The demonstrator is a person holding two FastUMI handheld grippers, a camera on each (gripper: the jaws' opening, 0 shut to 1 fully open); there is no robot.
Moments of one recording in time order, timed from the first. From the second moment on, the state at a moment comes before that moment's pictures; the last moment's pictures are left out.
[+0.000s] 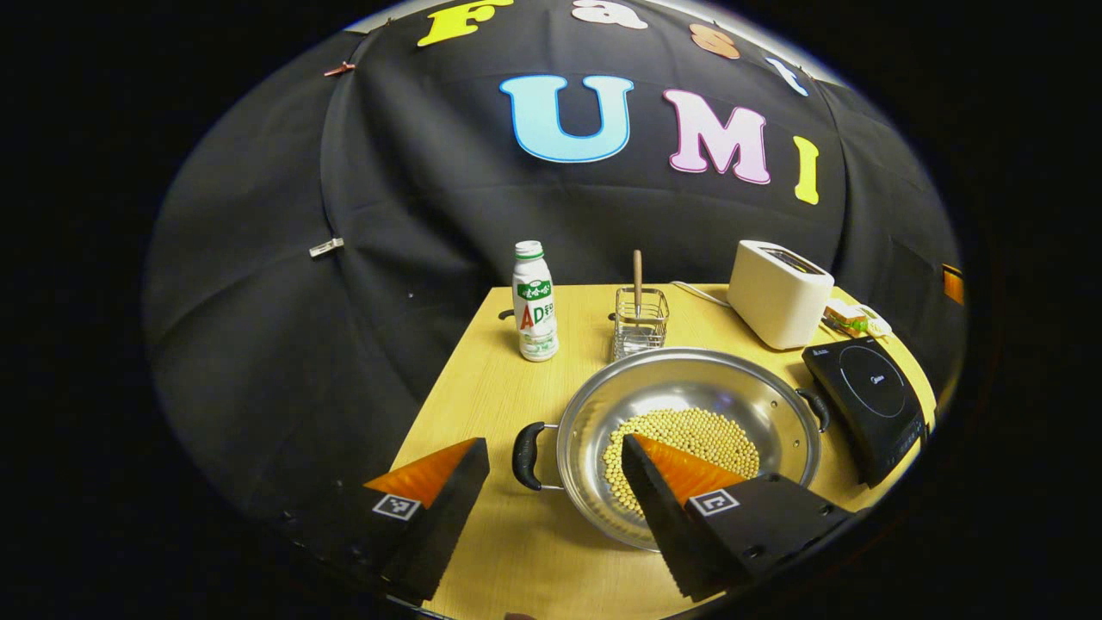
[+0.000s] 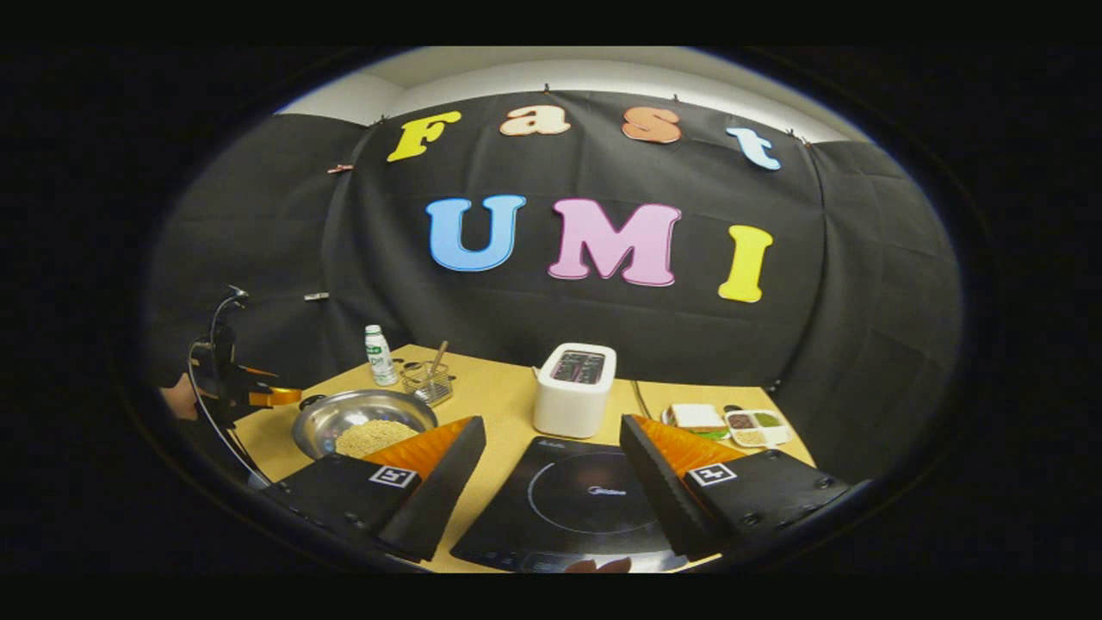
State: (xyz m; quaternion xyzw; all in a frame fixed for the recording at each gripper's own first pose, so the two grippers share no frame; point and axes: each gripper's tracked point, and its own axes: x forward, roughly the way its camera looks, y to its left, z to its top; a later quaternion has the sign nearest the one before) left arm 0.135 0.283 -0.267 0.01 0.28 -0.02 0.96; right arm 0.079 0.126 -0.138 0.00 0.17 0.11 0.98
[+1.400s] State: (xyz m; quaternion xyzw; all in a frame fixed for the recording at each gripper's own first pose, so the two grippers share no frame) left arm 0.186 0.293 -0.369 -0.04 0.38 -0.05 0.92; right arm 0.114 0.288 -0.379 0.08 0.48 0.11 0.86
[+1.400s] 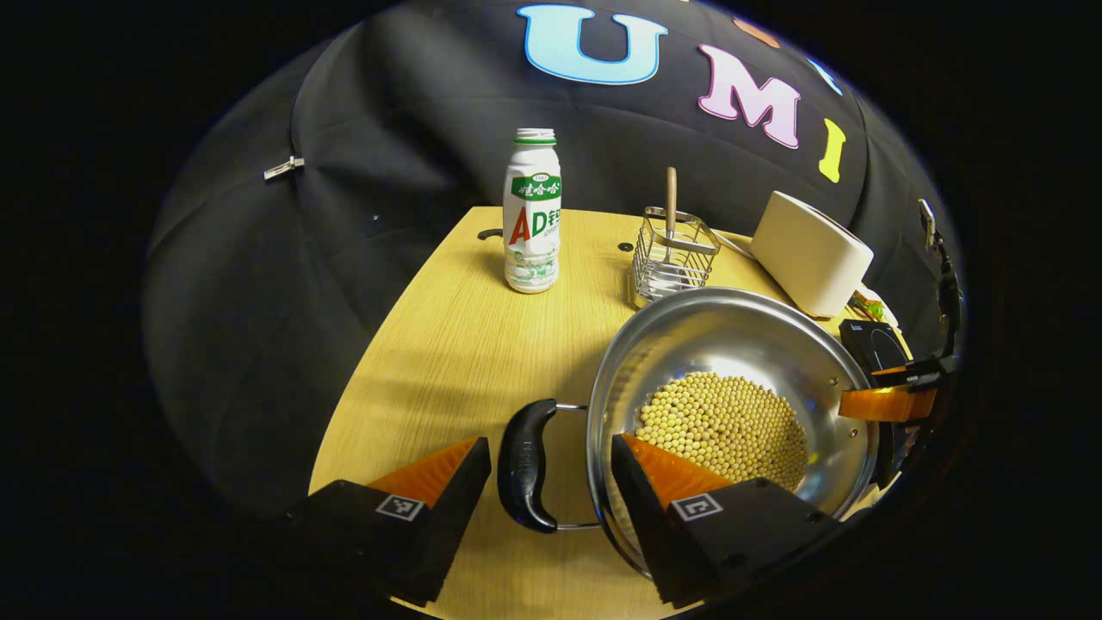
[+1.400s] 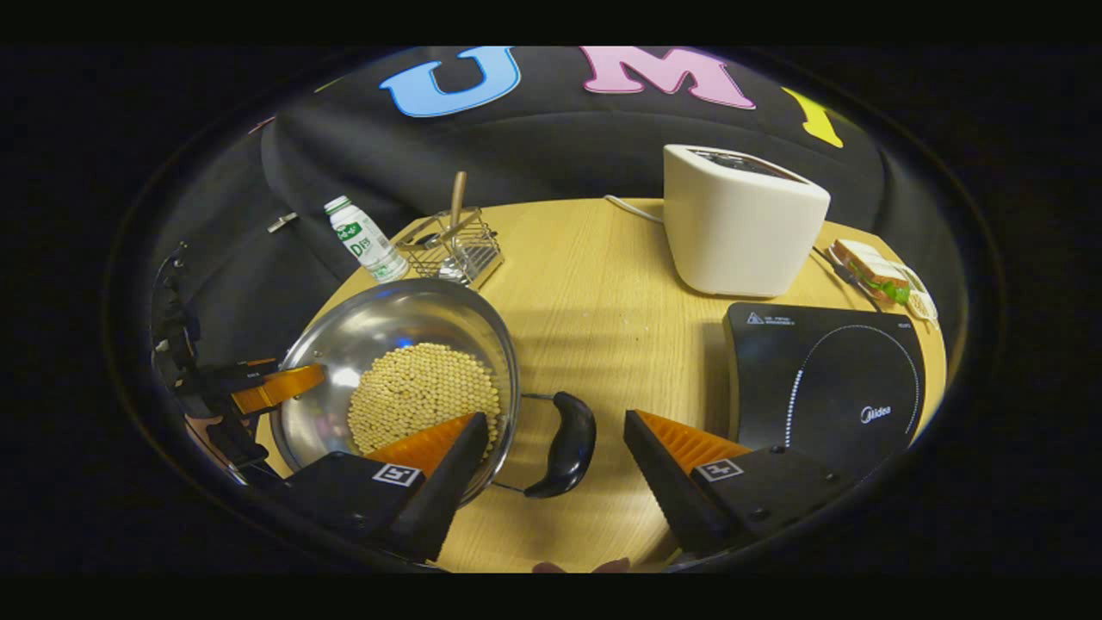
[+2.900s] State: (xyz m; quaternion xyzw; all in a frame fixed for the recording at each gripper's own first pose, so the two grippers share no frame) left arm 0.149 0.166 -0.272 -0.04 0.41 -0.07 0.91; right arm 0.091 0.164 -0.305 0.08 0.50 0.08 0.86
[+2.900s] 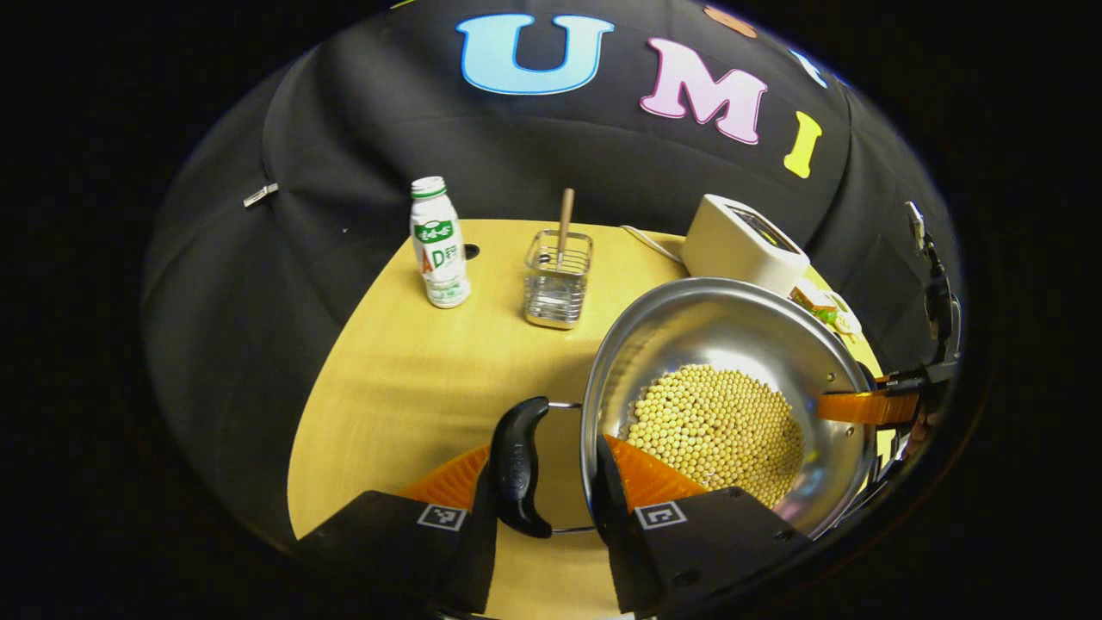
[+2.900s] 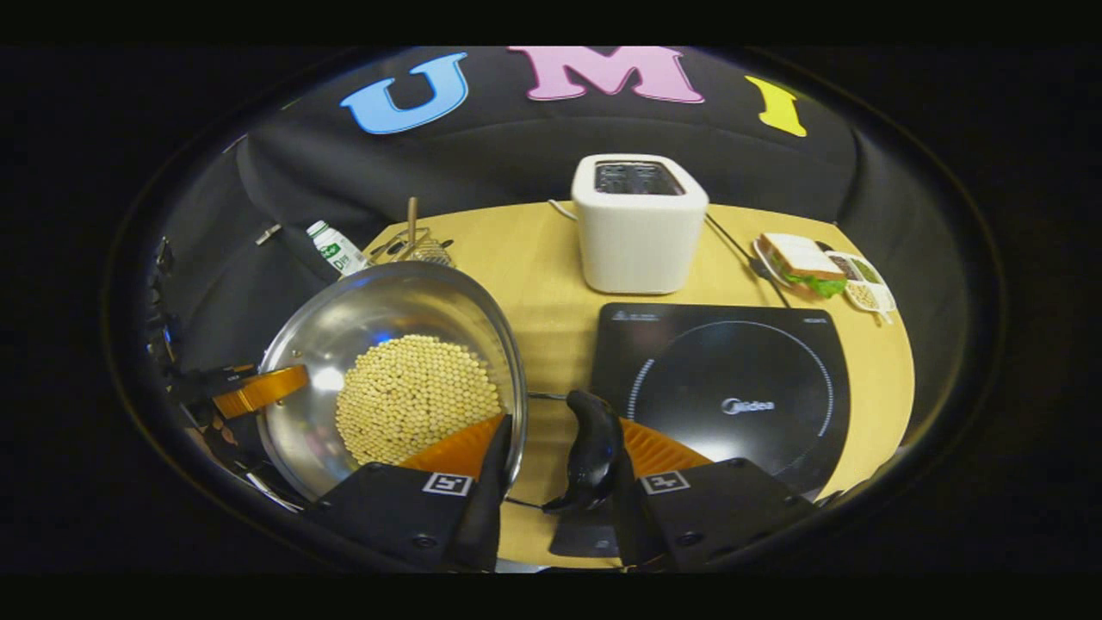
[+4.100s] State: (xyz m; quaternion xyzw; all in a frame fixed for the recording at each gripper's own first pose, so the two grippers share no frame) left arm 0.160 -0.083 -0.264 -0.02 0.40 -0.13 0.91; right arm 0.083 -0.076 -0.309 0.11 0.49 0.03 0.86
